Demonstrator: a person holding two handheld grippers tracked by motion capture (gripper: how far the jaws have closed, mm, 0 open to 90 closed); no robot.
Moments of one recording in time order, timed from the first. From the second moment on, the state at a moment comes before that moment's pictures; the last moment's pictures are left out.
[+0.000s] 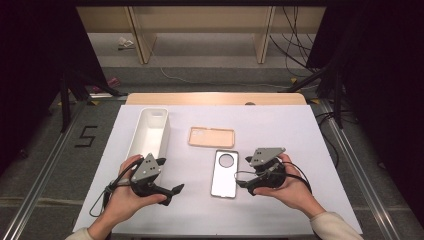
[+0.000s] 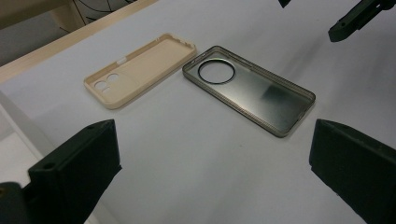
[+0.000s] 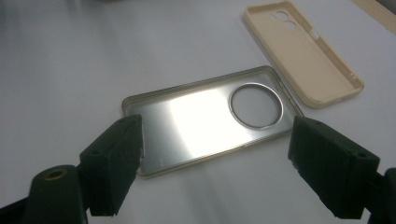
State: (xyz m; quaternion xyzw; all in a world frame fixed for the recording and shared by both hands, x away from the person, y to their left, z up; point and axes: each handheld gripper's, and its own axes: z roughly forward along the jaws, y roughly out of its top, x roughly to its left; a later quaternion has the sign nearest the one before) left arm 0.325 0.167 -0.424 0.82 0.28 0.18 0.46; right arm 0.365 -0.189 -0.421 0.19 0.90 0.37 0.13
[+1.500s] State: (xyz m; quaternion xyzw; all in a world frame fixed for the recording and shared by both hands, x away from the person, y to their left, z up) left arm 0.329 0.171 -0.427 0.82 0.28 0.19 0.46; right arm 0.365 -0.087 -0.456 0.06 0.99 0.08 0.08
